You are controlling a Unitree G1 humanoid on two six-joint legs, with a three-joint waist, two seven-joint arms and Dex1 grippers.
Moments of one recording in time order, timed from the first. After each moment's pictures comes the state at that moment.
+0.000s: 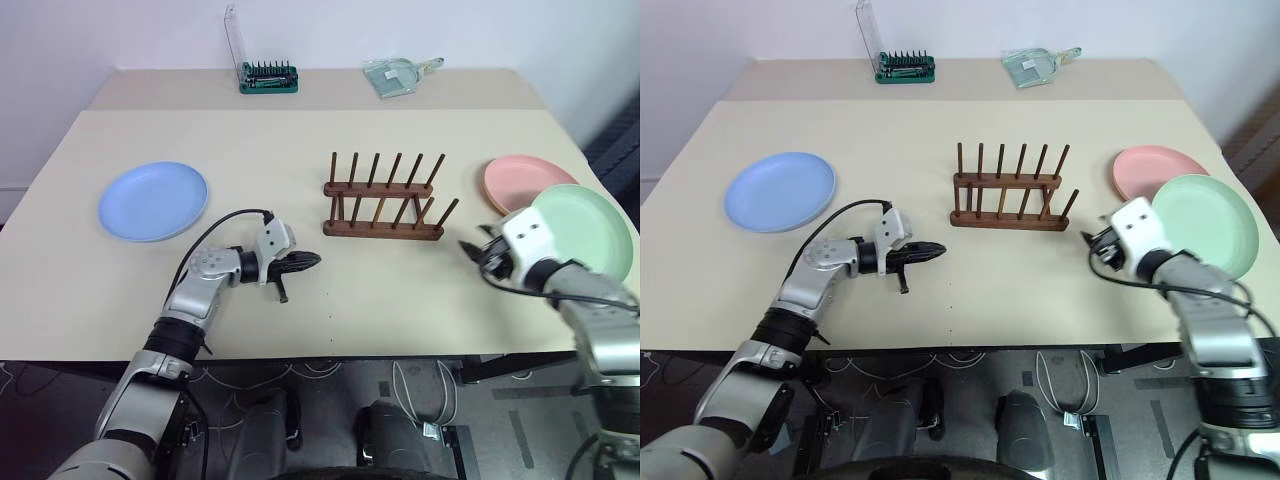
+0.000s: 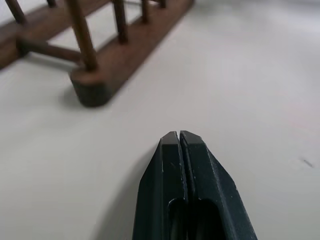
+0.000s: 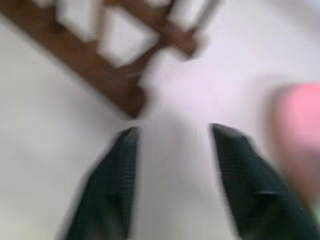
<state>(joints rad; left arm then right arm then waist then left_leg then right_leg) -0.54 0.39 -0.19 0.38 -0.16 0.07 -1.07 -0.18 -0.79 -0.21 -0.15 0.16 0.43 0.60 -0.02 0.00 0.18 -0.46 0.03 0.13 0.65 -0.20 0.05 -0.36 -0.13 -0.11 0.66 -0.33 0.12</state>
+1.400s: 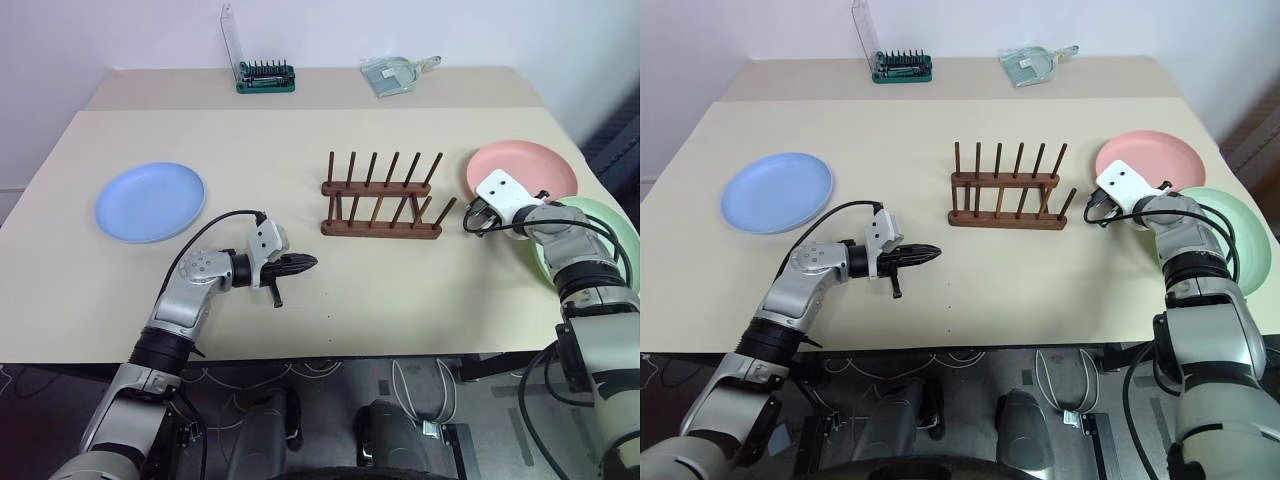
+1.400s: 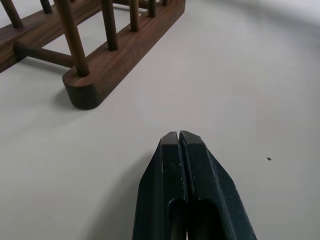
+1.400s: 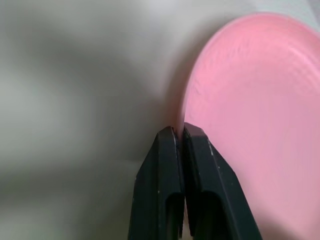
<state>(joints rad) -0.49 0.41 -0.18 0.24 -0.19 0.14 -1.04 -0.87 -0.72 0.14 1.03 -0.23 -0.06 0.56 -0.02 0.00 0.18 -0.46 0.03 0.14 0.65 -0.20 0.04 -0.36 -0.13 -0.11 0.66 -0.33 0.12</state>
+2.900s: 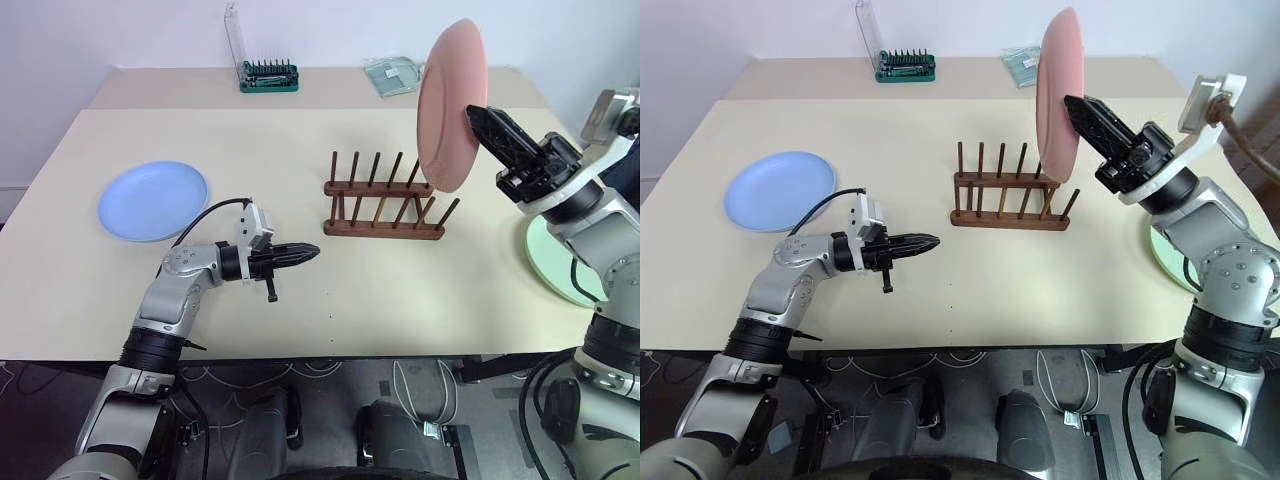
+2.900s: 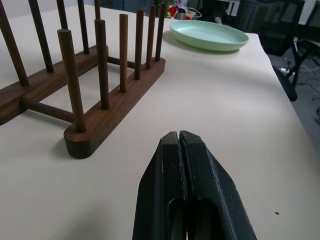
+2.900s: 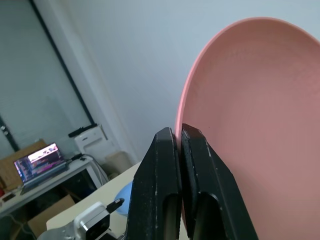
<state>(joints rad) -0.48 0.43 -0.10 0.15 -0.37 0.23 -1.14 -0.54 -0.58 -0.45 -0.16 1.22 0.79 0.56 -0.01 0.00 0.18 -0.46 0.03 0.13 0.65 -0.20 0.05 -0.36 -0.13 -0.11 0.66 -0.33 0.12</state>
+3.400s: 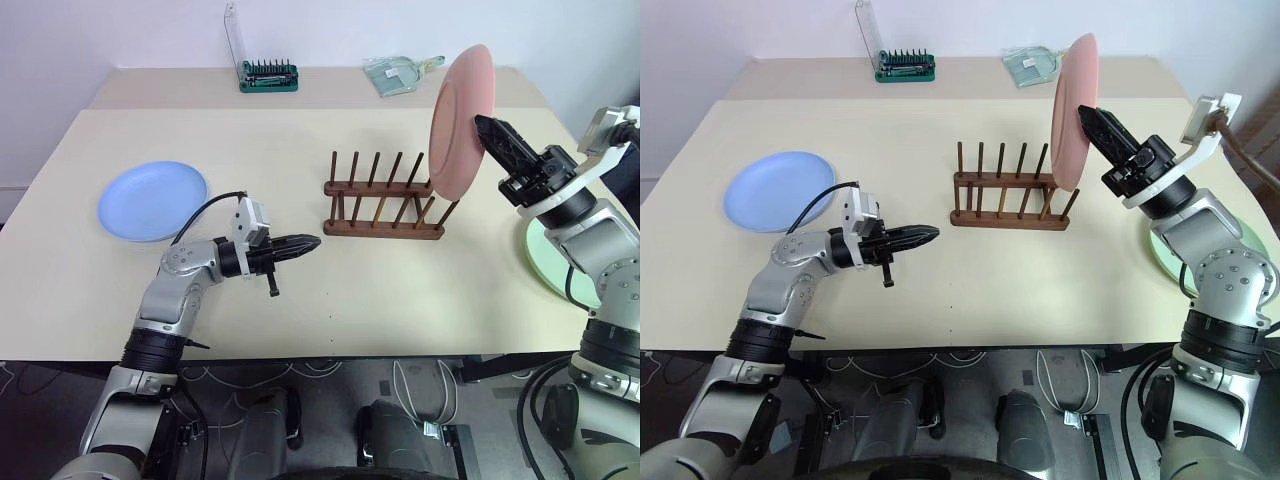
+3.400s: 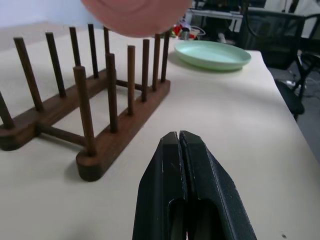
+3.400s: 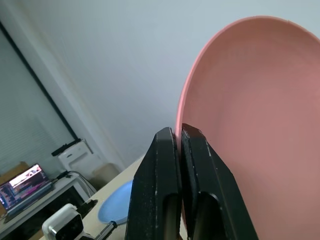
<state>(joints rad) -0.48 0.41 -0.07 0.14 -0.39 0.19 -1.12 -0.51 -0.57 -0.46 -0.08 1.21 0.76 0.54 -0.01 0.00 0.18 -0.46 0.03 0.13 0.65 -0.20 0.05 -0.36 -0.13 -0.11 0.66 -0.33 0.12</state>
